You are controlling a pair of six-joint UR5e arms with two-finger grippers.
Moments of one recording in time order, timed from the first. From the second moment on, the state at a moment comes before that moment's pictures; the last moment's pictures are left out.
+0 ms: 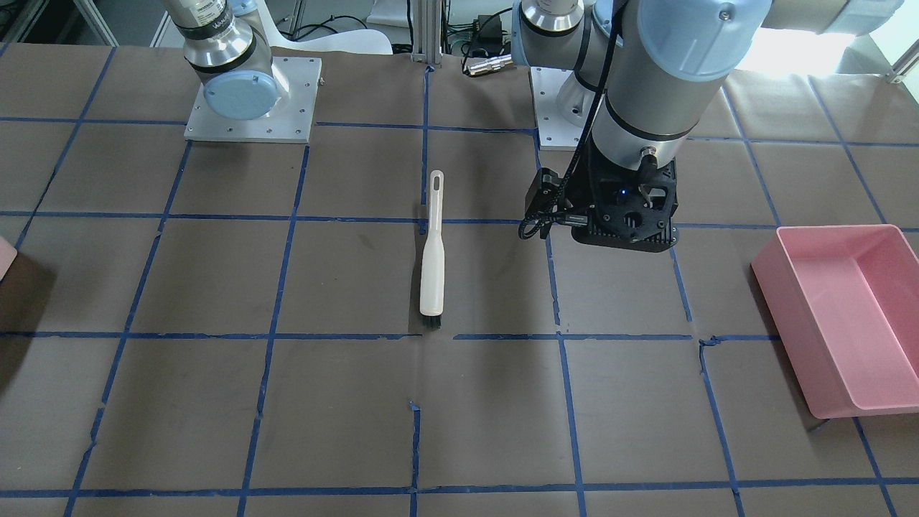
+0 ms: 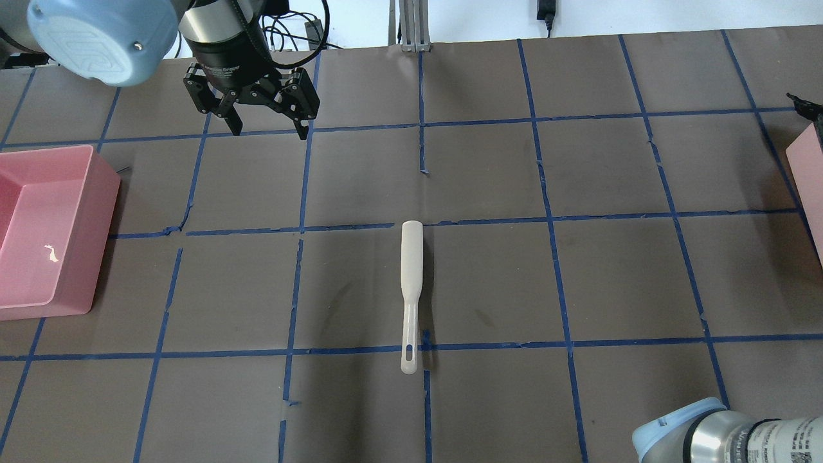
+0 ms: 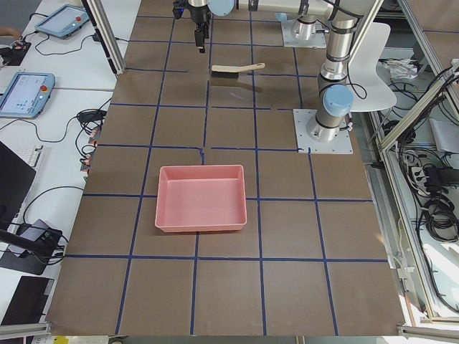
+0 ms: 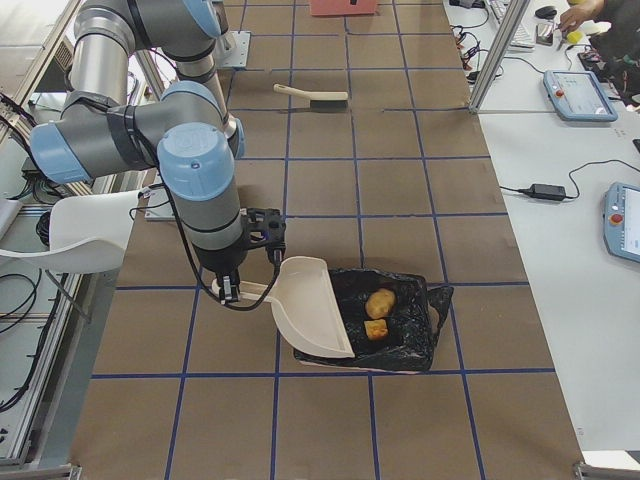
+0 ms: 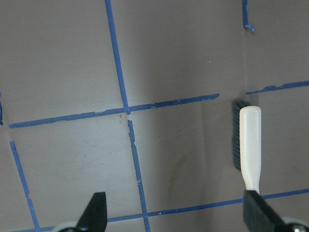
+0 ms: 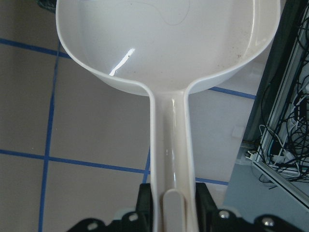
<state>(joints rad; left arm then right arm) -1.67 -1.77 -1.38 -1.61 1.59 0.03 0.33 -1.45 1.31 -1.49 -1.60 -1.41</state>
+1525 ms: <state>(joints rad) -1.67 -1.77 -1.38 -1.60 1.61 0.00 1.27 -1.55 1.67 -1.69 -1.35 -0.31</state>
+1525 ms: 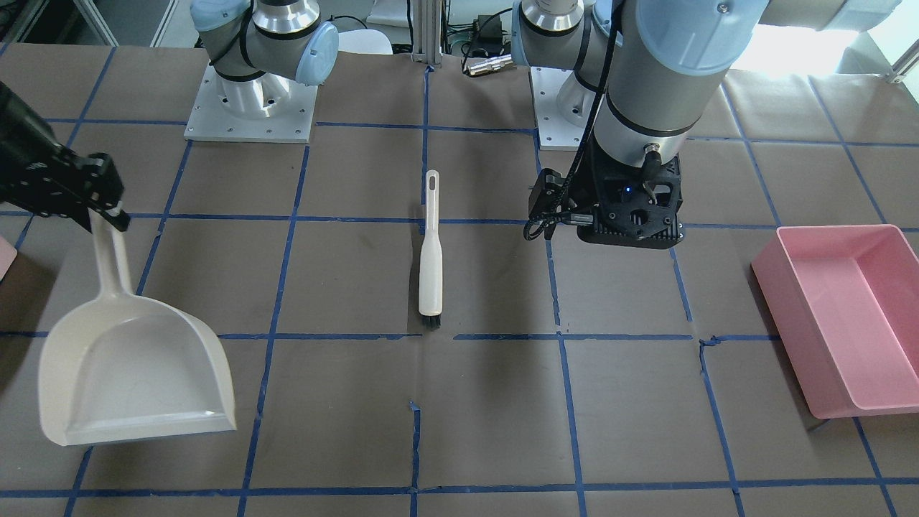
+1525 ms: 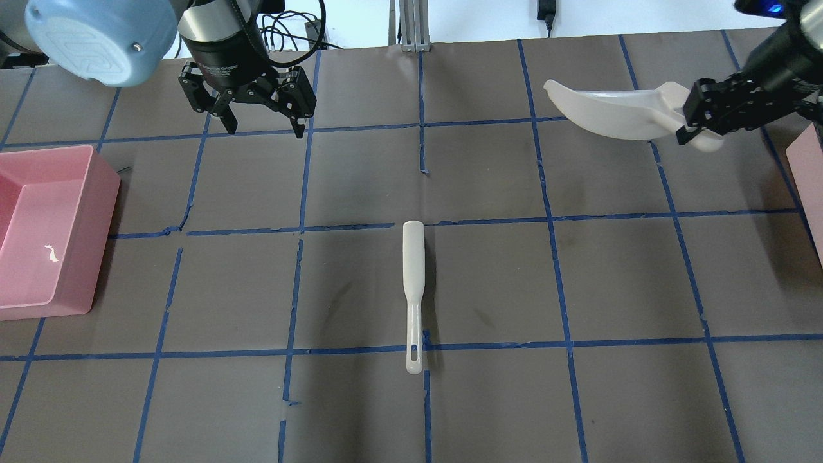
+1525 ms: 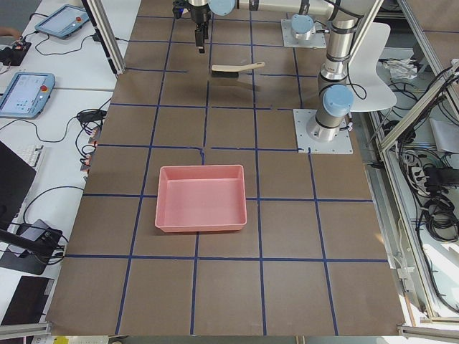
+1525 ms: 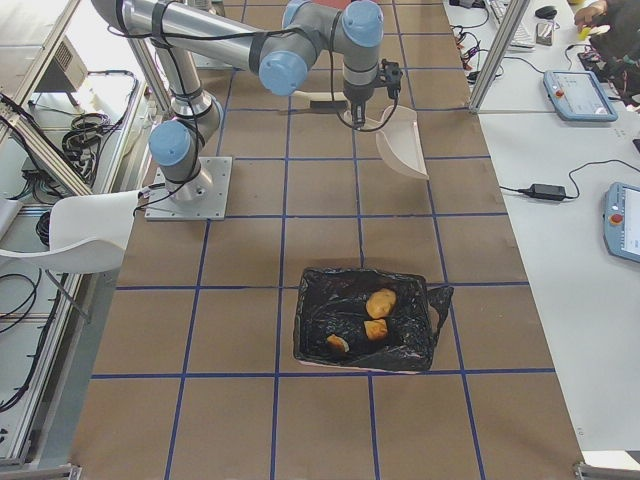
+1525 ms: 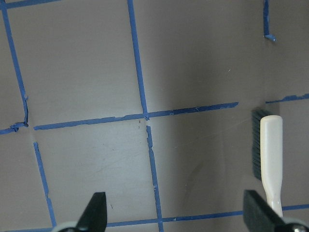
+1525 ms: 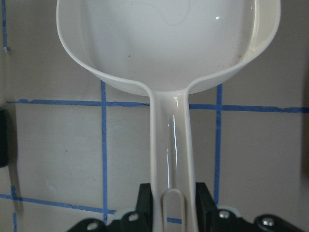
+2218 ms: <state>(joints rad) -1.67 -1.77 -1.38 -1.60 1.61 0.00 1.73 -1.39 1.71 -2.06 -1.44 0.29</state>
